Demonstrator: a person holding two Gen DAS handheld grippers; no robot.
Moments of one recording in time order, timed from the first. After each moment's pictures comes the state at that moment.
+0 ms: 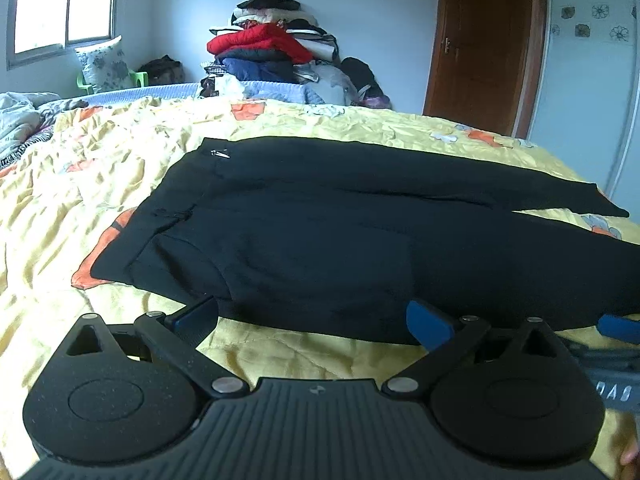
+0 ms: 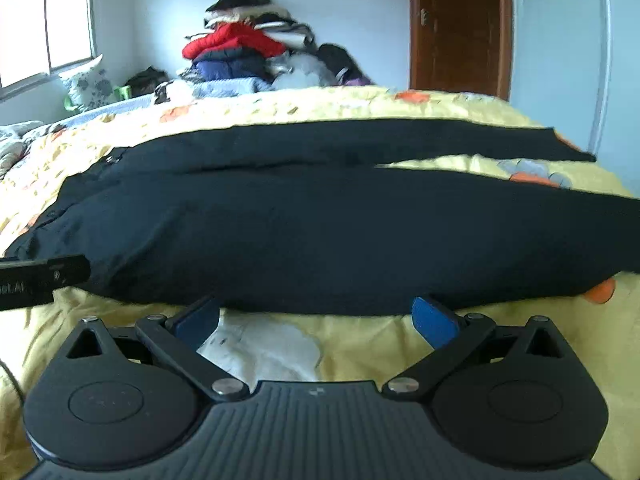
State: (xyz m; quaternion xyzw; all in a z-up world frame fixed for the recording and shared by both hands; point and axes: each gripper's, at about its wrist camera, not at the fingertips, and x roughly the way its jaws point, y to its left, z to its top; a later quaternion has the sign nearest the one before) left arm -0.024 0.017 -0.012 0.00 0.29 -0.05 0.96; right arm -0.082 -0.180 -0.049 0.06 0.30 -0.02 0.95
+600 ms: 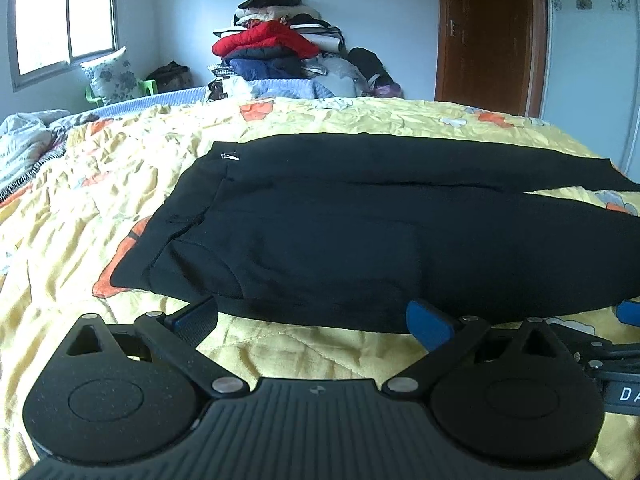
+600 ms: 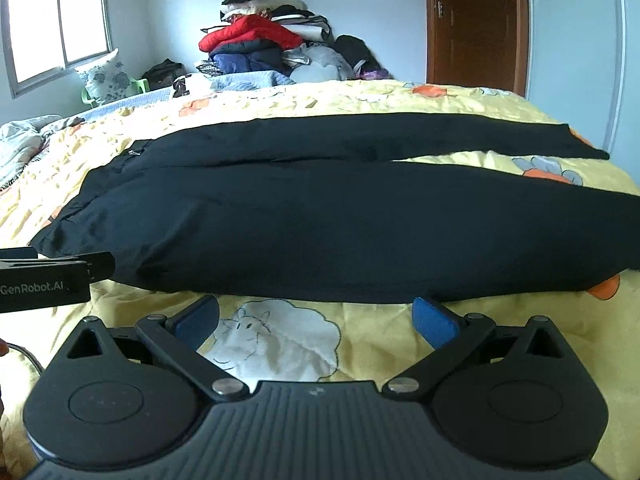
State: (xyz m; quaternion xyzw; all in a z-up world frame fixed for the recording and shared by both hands) left arm -0.028 0.005 -0.010 0.04 0.30 -0.03 0.95; right arm -0.090 -0.179 -0.044 0.06 0.31 0.00 0.95
